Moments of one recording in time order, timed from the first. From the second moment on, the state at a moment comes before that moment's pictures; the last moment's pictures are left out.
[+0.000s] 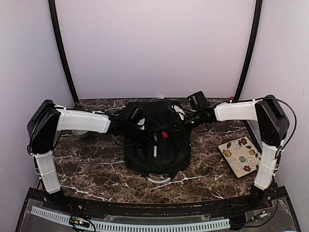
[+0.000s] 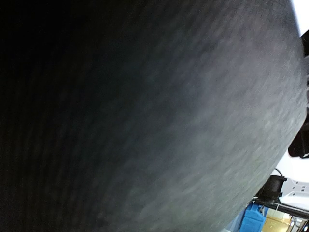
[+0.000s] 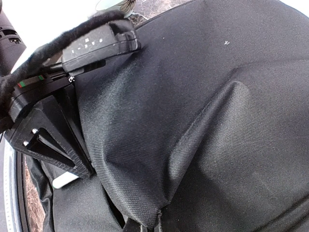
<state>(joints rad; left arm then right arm) -0.79 1.88 1.26 -0.26 0.36 -0.86 0.58 1.90 1.28 -0.21 -0.70 -0.19</state>
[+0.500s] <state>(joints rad) -0.79 1.87 1.22 -0.11 0.18 -1.06 0.58 1.90 1.28 -0.20 -0.70 -0.20</state>
